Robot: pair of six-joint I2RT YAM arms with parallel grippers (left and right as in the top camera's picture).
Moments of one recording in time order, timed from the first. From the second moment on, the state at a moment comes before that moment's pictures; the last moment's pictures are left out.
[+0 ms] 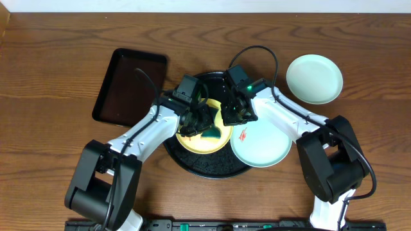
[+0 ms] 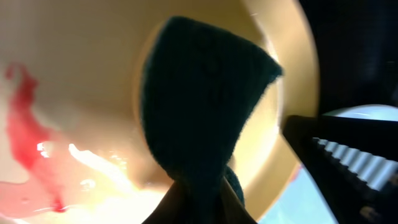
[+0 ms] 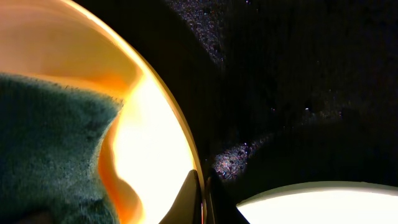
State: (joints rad) left arm -0.44 1.73 1.02 -0.53 0.32 -0.78; right arm 0.55 1.99 1.35 -0.73 -0.14 0.41
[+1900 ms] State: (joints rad) left arm -0.38 1.70 0.98 -0.70 -0.02 -0.74; right arm 0.55 1.99 1.35 -0.74 -0.18 0.41
